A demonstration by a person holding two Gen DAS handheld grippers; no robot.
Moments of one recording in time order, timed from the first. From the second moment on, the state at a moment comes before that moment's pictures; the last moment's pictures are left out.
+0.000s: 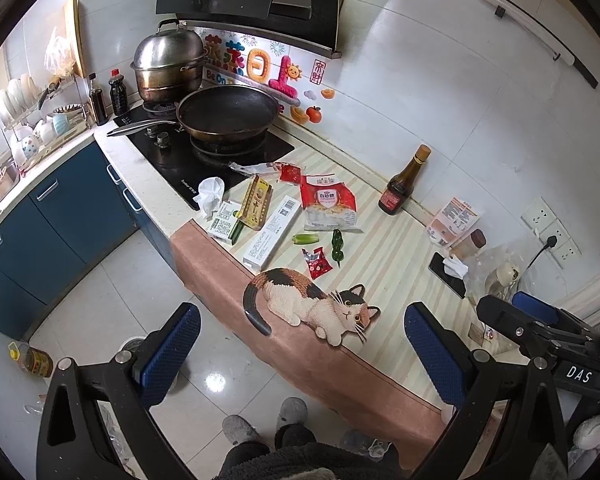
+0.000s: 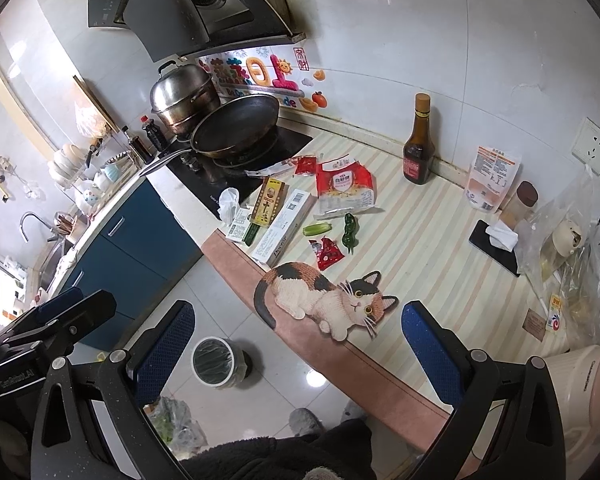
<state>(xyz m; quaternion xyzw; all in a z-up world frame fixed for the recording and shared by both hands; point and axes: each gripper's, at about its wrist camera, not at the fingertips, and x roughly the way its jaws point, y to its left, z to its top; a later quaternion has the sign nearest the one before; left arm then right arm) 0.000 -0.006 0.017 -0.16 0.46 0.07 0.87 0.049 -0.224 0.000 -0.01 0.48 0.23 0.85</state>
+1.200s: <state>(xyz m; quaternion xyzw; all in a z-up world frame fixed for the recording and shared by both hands) 0.018 0.006 0.004 -0.11 0.43 0.15 0.88 0.046 -0.205 -0.004 0.00 0.48 0.20 0.85</state>
